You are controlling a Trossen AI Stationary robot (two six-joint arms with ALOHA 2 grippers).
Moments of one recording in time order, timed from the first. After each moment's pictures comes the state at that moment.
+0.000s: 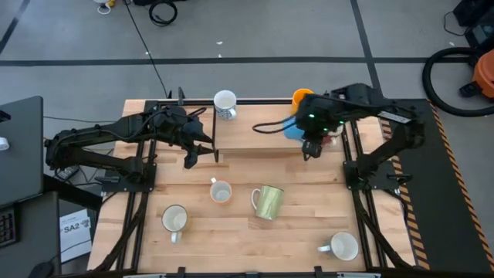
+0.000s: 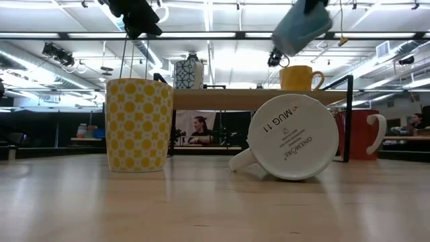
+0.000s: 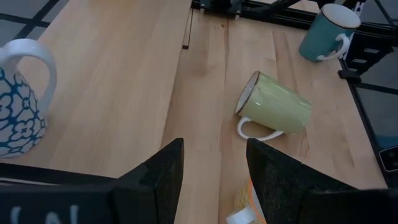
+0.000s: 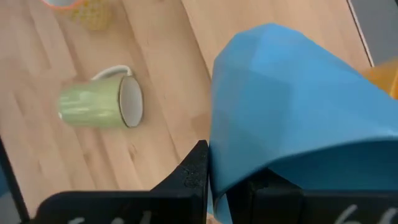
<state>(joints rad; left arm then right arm) 0.21 1.06 1.04 -0.59 0.15 -0.04 -0.08 1.48 1.86 -1.57 0.06 0.25</state>
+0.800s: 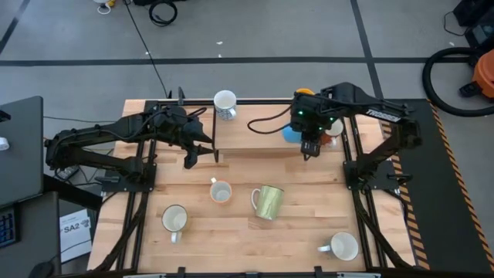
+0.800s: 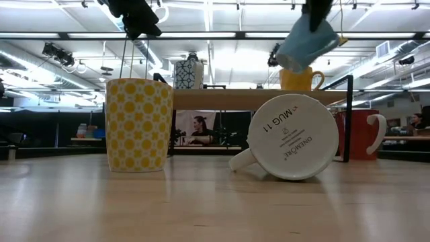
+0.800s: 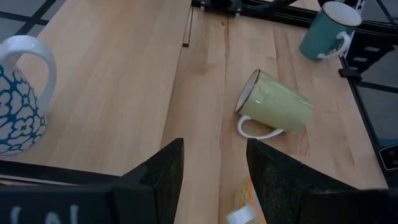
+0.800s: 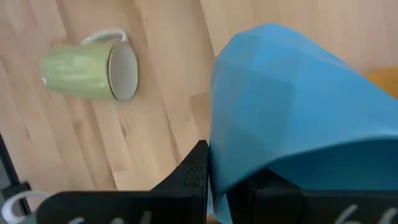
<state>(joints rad) 0.21 1.06 1.04 -0.60 0.15 -0.04 -0.17 1.48 1.75 -1.57 -0.04 0.10</state>
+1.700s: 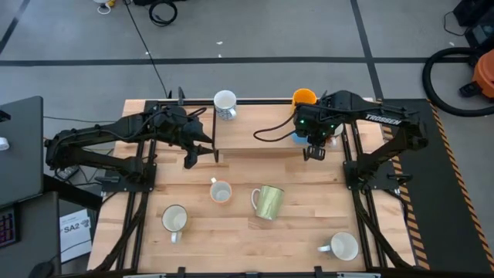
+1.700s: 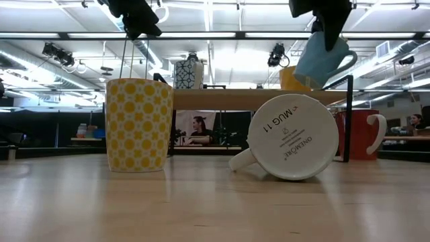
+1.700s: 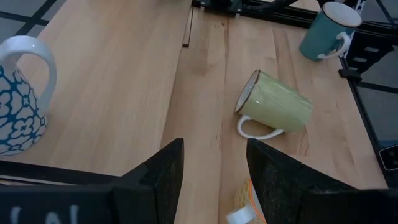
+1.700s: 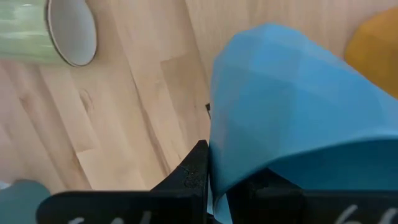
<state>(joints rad) 0.21 1.06 1.04 -0.60 0.15 -0.04 -0.17 1.42 1.56 -1.57 0.06 0.10</state>
